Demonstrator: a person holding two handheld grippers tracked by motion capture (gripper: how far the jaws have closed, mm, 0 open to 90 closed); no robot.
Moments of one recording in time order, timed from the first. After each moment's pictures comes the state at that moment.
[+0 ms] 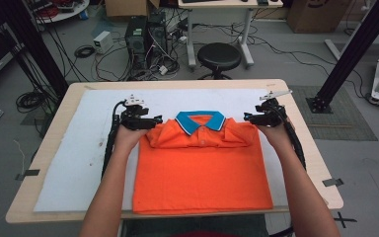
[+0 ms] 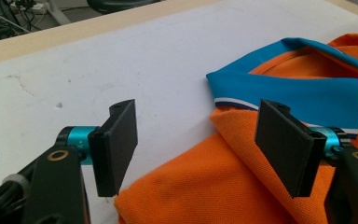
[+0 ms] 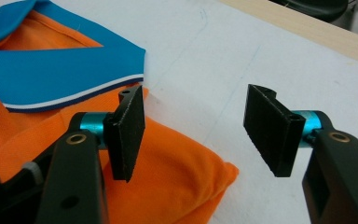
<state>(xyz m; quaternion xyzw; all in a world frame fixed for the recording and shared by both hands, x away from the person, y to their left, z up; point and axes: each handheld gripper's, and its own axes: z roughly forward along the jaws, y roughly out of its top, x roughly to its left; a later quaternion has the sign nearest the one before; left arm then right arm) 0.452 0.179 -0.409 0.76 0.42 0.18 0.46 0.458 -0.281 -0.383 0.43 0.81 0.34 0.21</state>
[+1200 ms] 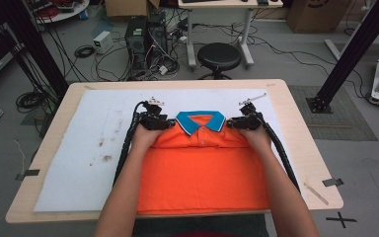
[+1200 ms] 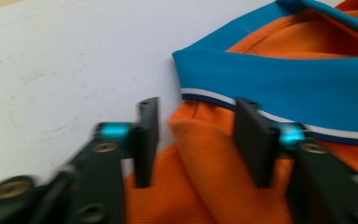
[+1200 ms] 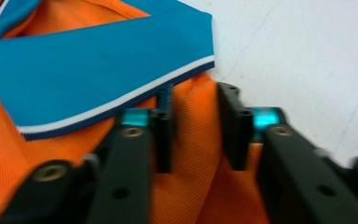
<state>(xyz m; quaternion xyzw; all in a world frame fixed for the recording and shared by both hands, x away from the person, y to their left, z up) 0.469 0.130 -0.425 0.81 0.41 0.15 0.40 0.484 -0.235 -0.430 0.44 0.83 0.34 0.09</state>
